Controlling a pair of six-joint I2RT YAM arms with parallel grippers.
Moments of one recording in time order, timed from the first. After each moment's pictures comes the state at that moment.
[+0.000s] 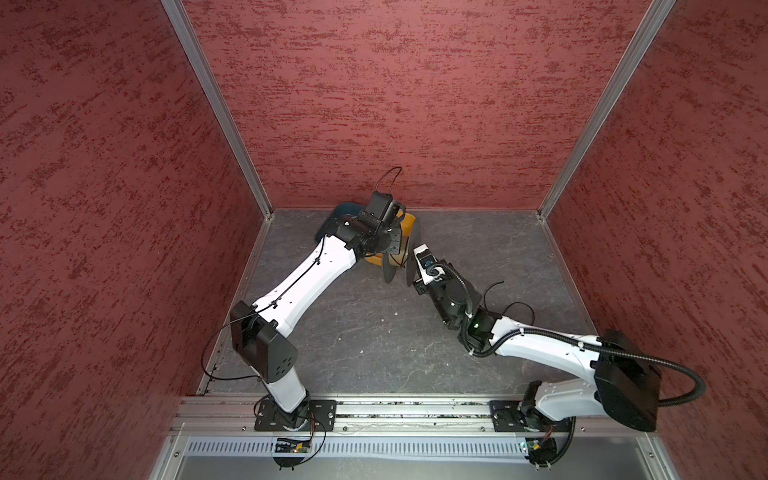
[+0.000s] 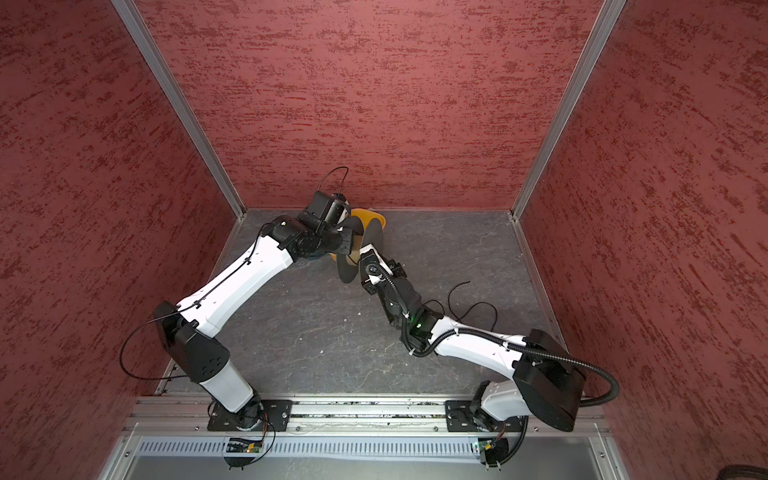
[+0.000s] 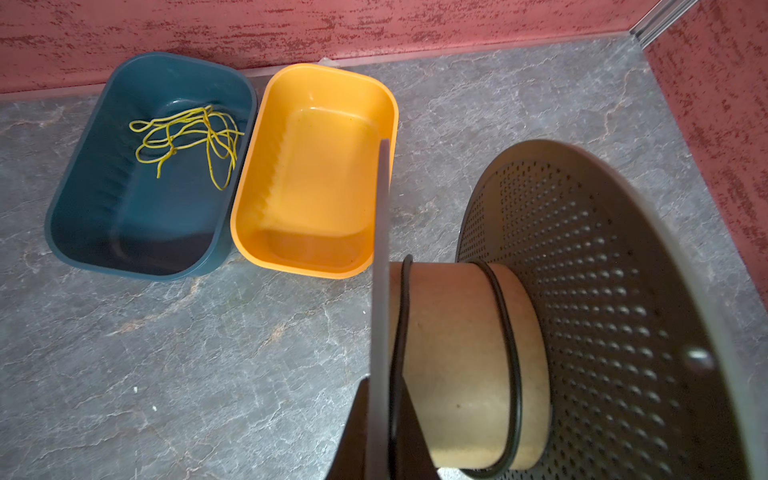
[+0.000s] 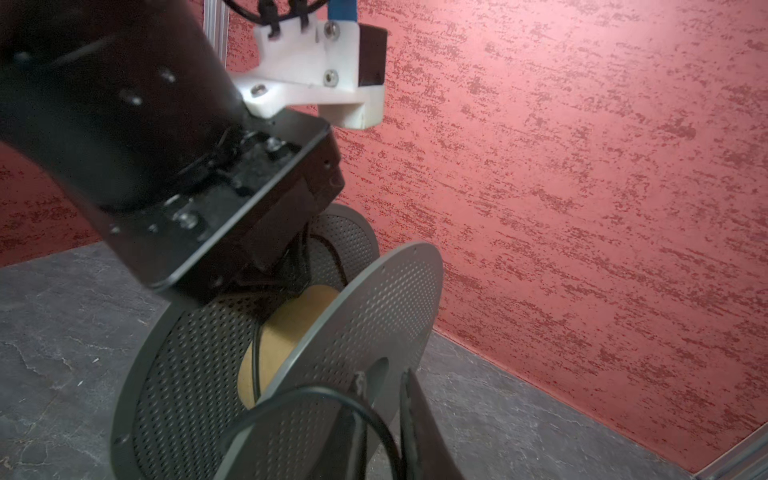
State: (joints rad) left arm -0.62 1.68 1.77 -0.96 -0.17 -0.37; right arm 0.93 1.37 0.79 0.65 0.58 -0.31
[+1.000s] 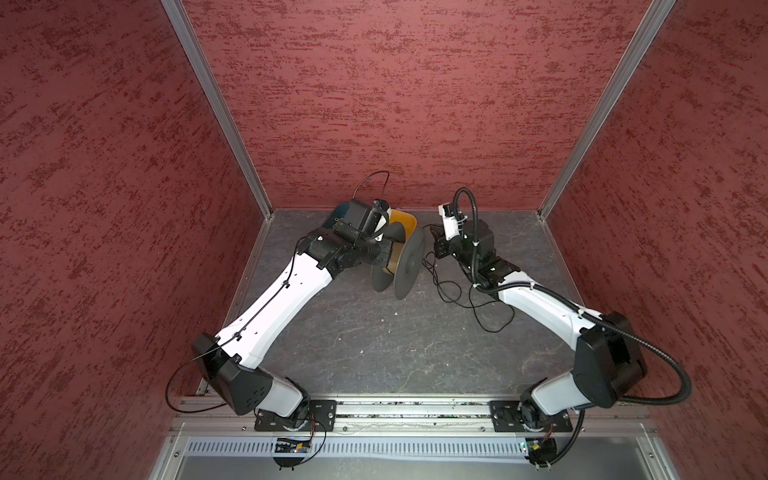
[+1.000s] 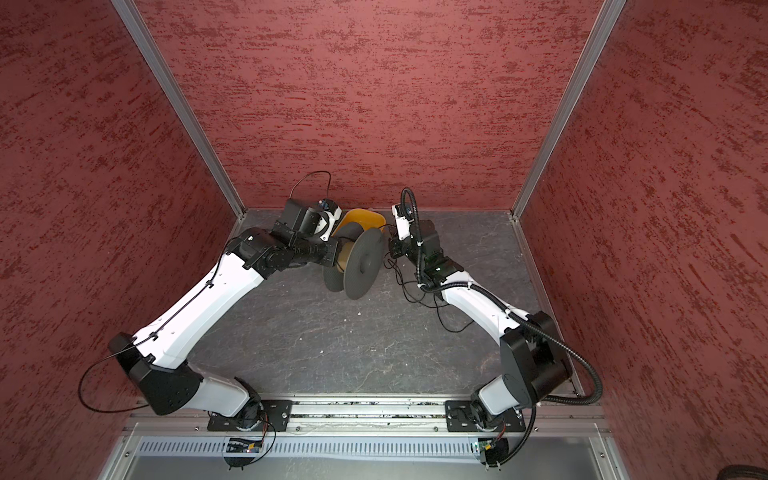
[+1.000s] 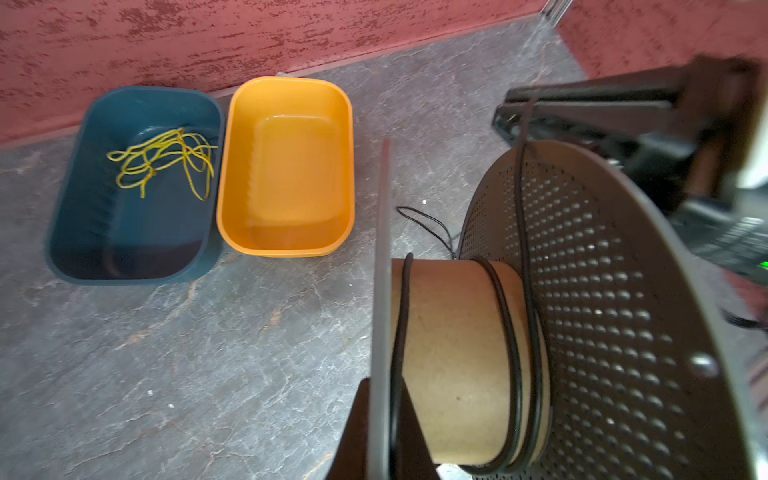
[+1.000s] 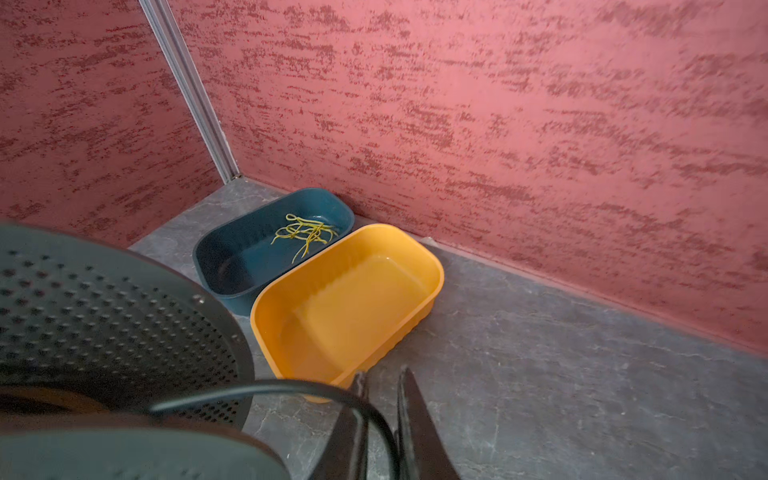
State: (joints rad) left arm -0.59 1.45 1.62 -0.93 0.00 -0.25; right arm 0.48 1.54 1.10 0.17 -0.04 0.09
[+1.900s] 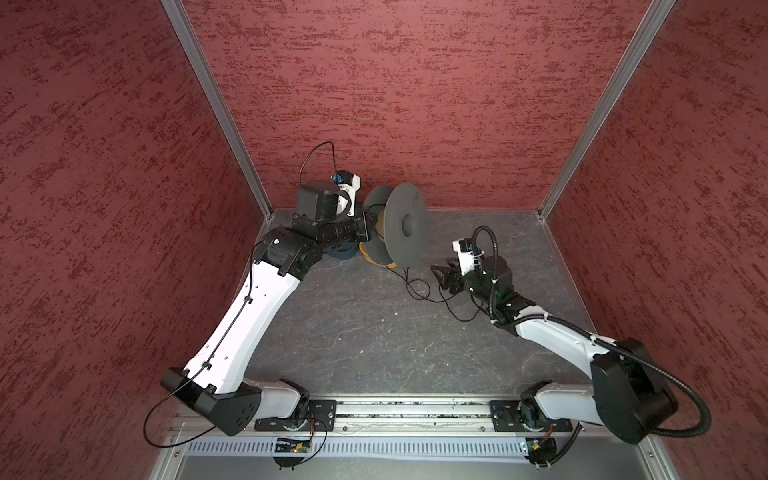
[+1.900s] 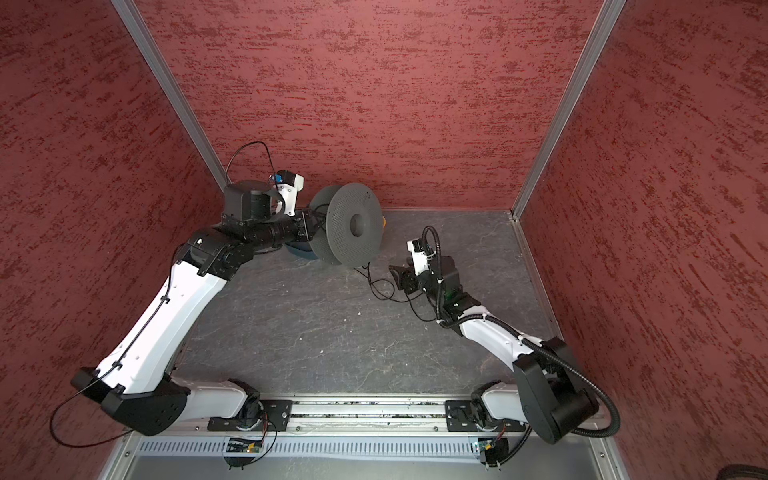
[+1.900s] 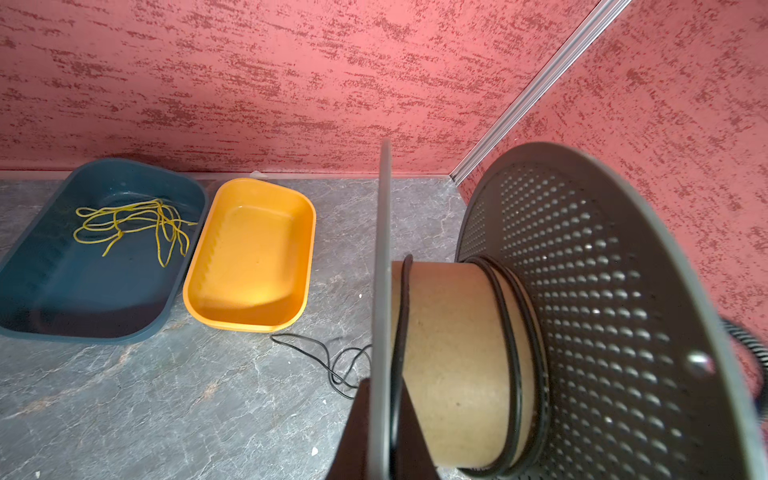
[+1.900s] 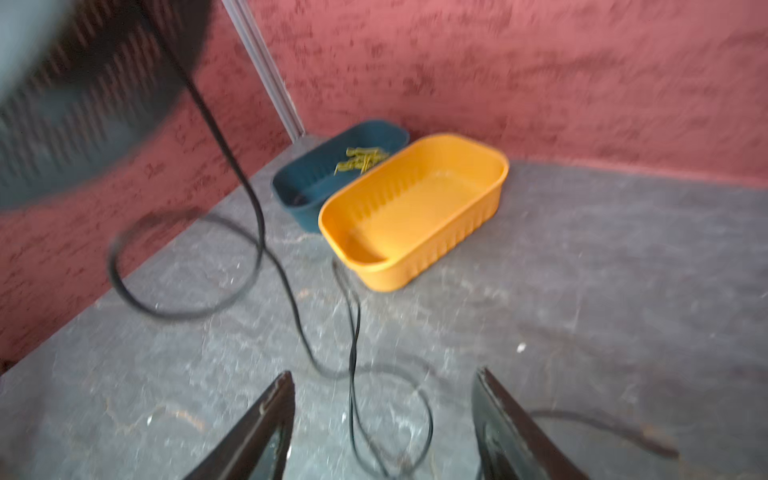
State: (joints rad) left arm -0.45 1.35 1.69 -0.78 0.18 -0.42; right arm 0.45 1.33 0.62 0.40 -0.28 0.22
